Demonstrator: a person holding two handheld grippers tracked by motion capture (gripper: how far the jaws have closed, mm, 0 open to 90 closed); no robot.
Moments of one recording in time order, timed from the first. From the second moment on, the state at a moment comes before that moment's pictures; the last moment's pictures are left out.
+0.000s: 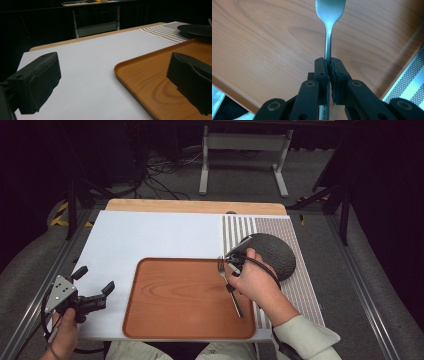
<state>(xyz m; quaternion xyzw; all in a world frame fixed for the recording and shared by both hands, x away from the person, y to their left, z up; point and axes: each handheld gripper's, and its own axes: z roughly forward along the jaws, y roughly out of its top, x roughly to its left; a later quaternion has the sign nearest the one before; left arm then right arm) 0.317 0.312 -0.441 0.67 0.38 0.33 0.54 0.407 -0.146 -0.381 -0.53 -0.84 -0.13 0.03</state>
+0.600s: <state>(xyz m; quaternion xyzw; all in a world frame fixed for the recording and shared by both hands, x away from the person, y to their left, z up) 0.317 0.313 -0.441 0.67 0.38 0.33 0.54 0.412 -0.147 -0.400 -0.54 -0.83 -0.10 0.05</state>
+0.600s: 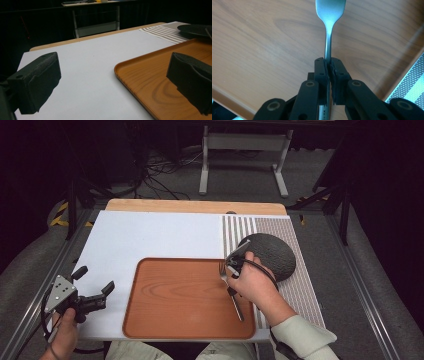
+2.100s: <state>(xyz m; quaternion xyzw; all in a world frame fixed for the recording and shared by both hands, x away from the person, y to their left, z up) 0.318 0.312 -0.441 0.67 0.38 0.33 0.54 0.423 -0.158 -0.391 -0.26 -0.91 -0.29 -0.11</state>
